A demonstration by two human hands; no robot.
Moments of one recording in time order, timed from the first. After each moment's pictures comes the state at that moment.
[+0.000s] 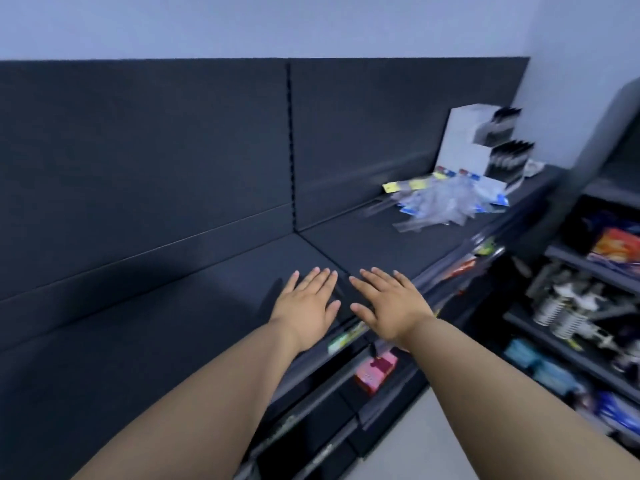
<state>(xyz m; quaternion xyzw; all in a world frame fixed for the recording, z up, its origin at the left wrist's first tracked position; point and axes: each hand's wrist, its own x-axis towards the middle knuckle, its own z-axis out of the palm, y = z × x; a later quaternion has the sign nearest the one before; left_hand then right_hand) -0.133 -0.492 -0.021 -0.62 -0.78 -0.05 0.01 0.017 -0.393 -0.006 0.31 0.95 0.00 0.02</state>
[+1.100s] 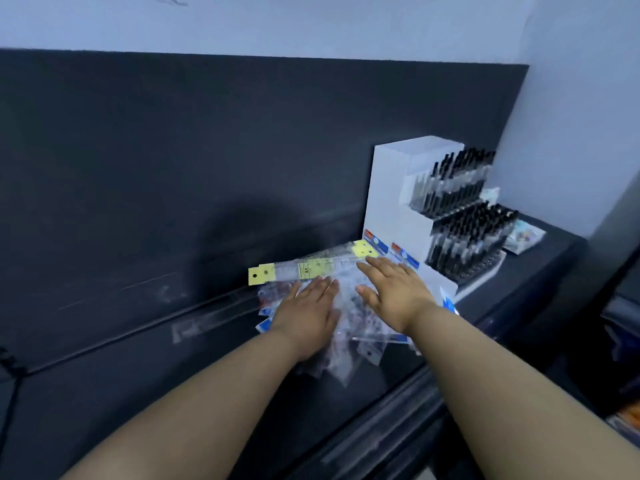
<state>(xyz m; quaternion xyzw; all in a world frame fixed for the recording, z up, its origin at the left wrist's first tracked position) -0.073 0.064 -0.039 -0.59 -0.81 -0.05 0.00 0.059 0.190 0.003 0.29 0.96 -0.05 -0.02</state>
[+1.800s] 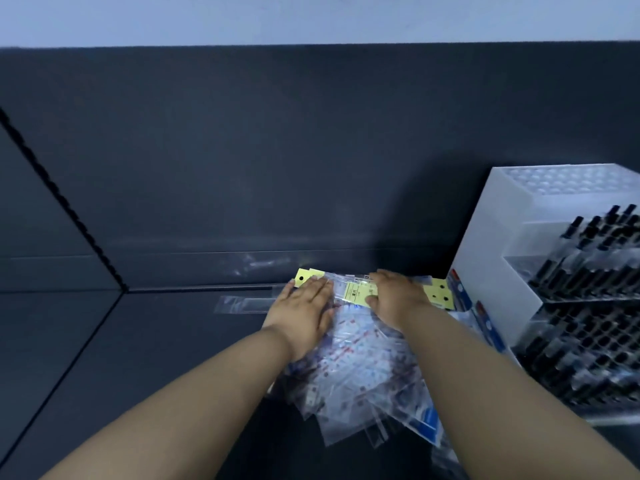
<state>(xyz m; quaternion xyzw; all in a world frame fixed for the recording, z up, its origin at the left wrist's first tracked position) -0.102 0.071 -0.033 -0.35 -0.93 -0.03 -0.03 -0.074 0.263 -0.022 0.12 0.99 -0.07 0.09</state>
